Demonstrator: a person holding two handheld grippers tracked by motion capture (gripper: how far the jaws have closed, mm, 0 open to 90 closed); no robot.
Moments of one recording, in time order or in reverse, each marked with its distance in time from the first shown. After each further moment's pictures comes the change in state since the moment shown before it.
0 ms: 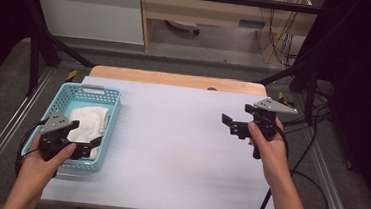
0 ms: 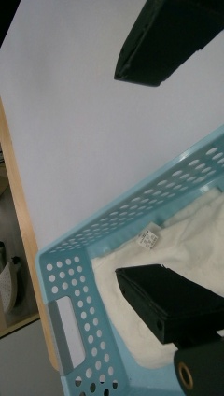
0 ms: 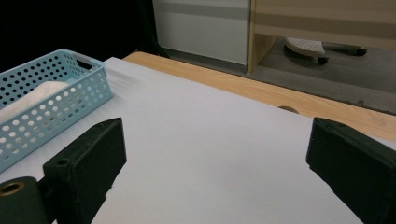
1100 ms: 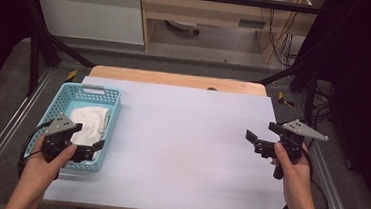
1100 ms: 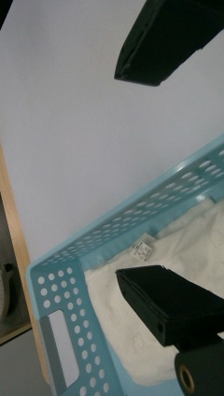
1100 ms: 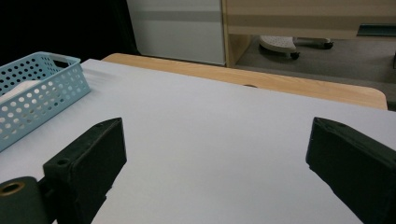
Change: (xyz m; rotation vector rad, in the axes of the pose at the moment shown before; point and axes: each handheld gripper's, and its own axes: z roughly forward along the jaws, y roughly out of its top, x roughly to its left) left arm -0.008 -0.002 0.003 0.030 -0.021 0.008; right arm -0.030 -0.046 -0.058 -0.040 -0.078 0.066
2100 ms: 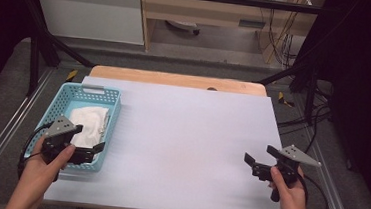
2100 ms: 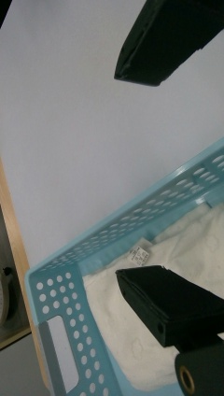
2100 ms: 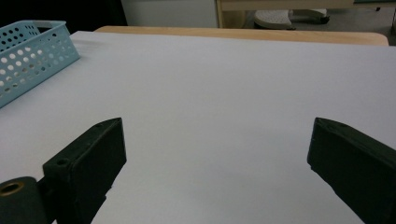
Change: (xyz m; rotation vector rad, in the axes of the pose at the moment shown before) left arm -0.003 -0.001 -0.003 0.007 -0.011 0.012; right arm 0.000 -0.070 -0.010 0.051 -0.024 0.041
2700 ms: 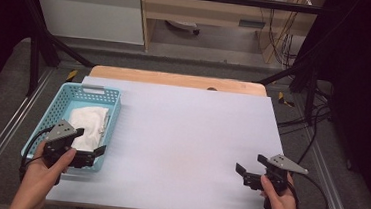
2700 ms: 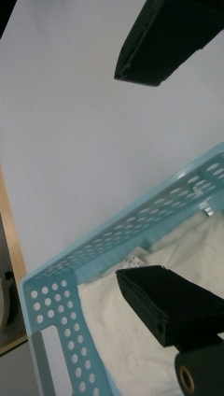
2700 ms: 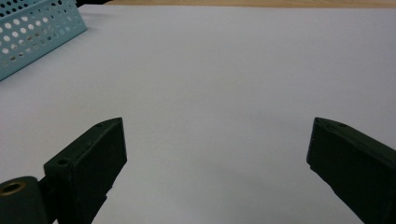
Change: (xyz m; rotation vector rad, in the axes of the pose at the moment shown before) left arm -0.004 -0.010 0.003 -0.016 -0.020 -0.013; right arm 0.013 -0.030 0.011 0.055 0.033 -0.010
